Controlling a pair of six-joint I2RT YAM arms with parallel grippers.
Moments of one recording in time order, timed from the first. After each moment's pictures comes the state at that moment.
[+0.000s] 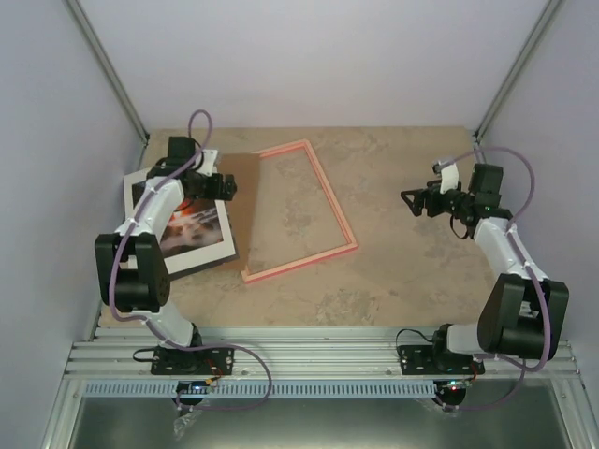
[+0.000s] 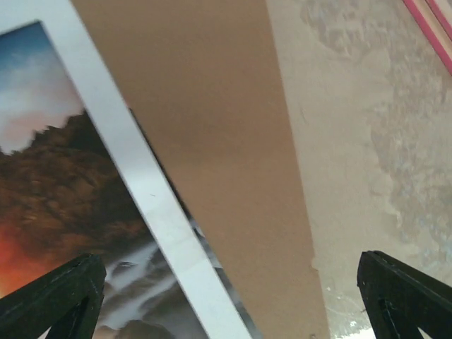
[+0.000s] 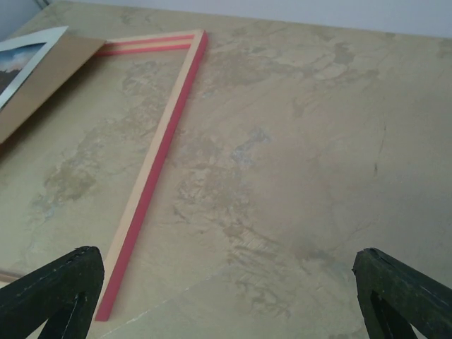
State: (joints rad) left arm 0.02 1.68 1.33 -0.62 0.27 0.09; right arm -0.16 1.38 0.94 -0.24 -0.68 -0.25
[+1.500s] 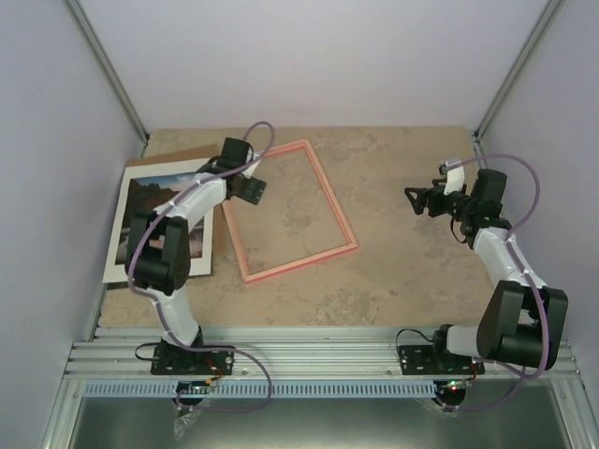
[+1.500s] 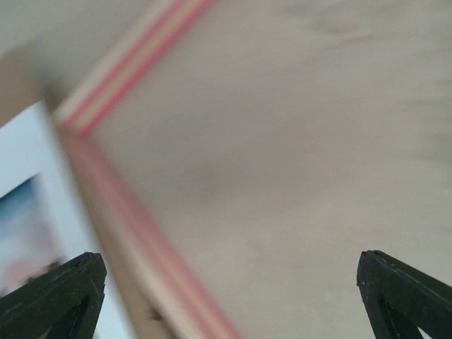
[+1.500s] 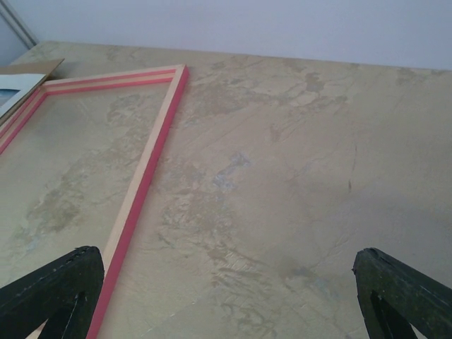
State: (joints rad) left arm -0.24 1.87 1.38 -0.45 -0.22 0.22; right arm -0.17 1.32 0.81 -0.03 -0.64 -0.14
